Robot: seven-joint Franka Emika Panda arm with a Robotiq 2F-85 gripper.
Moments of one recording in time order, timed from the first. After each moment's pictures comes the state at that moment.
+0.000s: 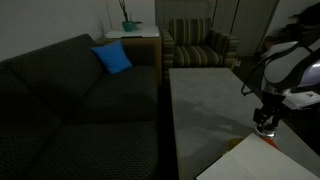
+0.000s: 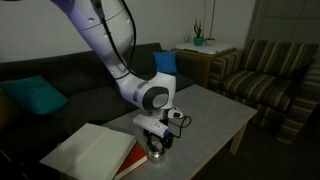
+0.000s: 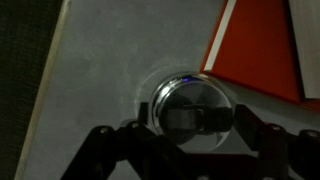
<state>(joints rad) -0.05 1.38 -0.01 -1.33 -0.04 2.49 -0.16</state>
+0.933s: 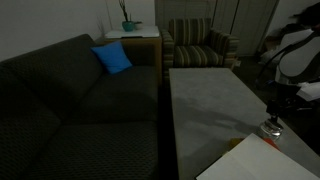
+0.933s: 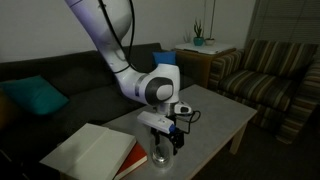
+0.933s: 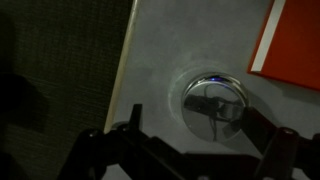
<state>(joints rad) 0.00 1.25 -0.13 -1.49 -0.05 2.56 -0.08</state>
